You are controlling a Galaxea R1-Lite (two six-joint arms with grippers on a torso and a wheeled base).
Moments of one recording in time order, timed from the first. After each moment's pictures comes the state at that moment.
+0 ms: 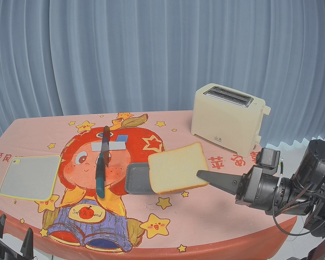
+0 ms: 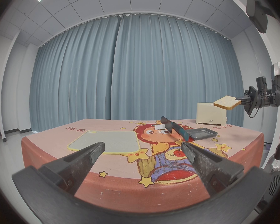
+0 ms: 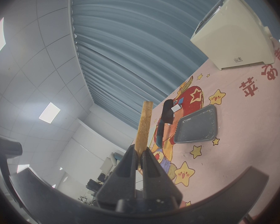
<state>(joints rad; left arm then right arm) 0.00 0.02 -0.02 0.00 0.01 -0.01 0.79 1.63 -0.38 -1.19 0.30 0.99</state>
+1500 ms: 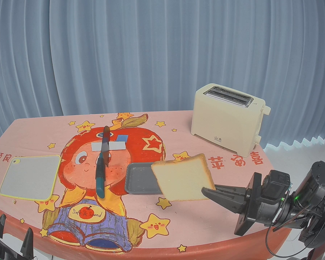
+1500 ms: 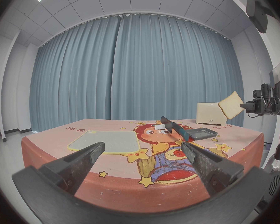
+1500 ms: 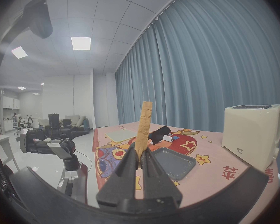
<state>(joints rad) 0.00 0.02 -0.02 0.00 0.01 -0.01 0.80 1.73 -0.18 -1.55 0.28 0.09</state>
